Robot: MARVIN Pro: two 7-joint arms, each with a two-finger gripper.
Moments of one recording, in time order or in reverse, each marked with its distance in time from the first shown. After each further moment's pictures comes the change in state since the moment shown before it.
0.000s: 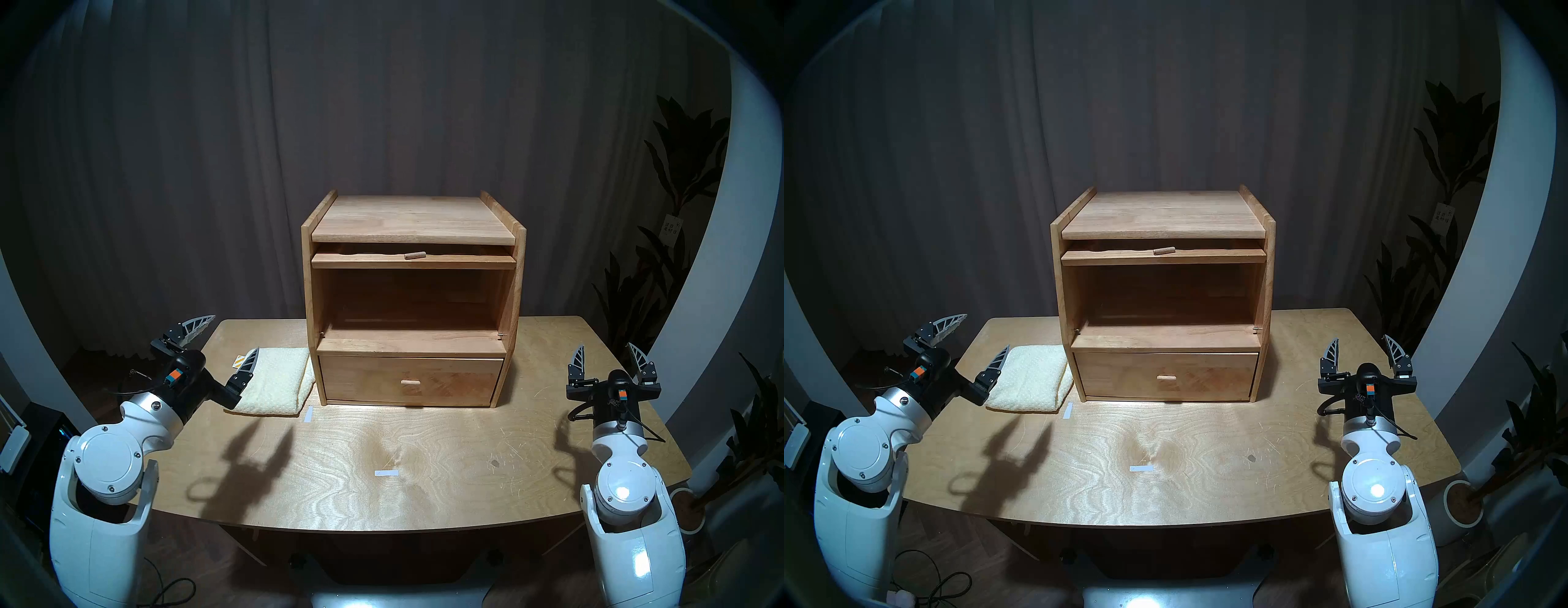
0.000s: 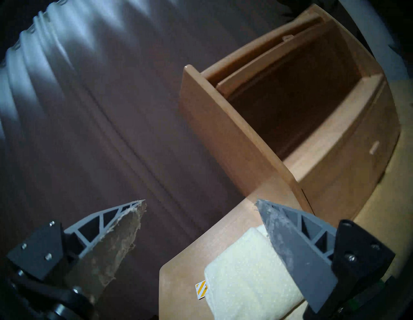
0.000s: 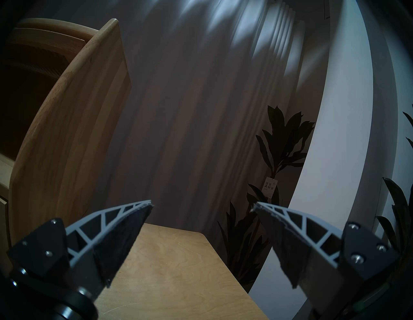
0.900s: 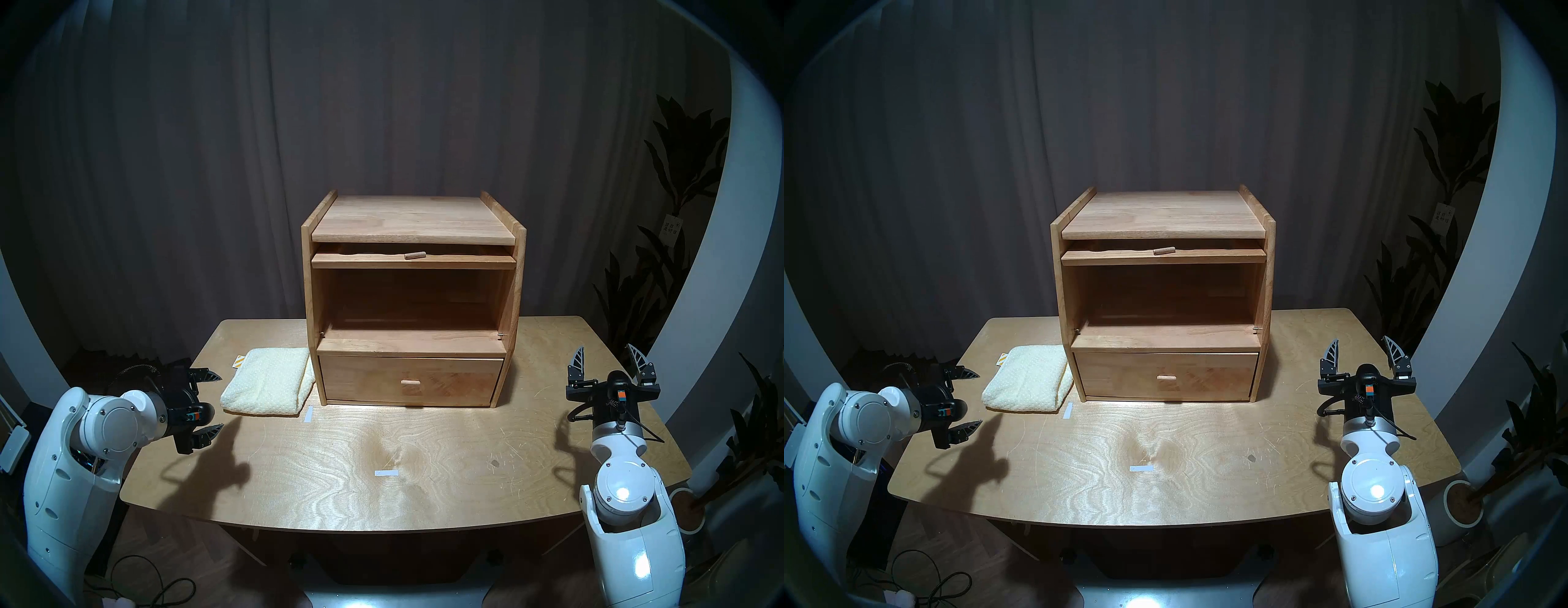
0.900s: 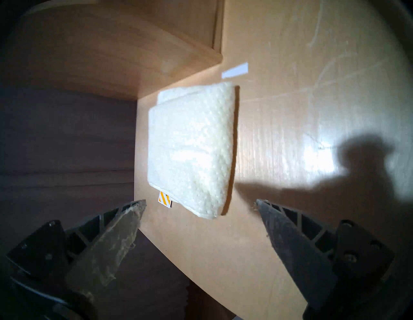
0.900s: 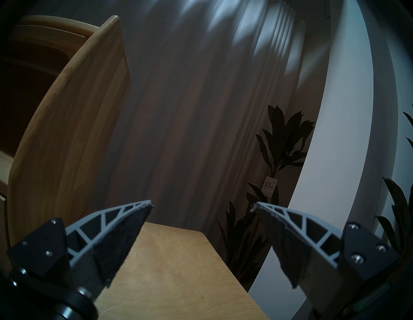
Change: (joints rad) left arm -0.151 0.303 0.149 0.233 0.610 -0.054 -0.434; right arm 0.002 0.006 -0.005 0.007 0.000 0.000 -0.008
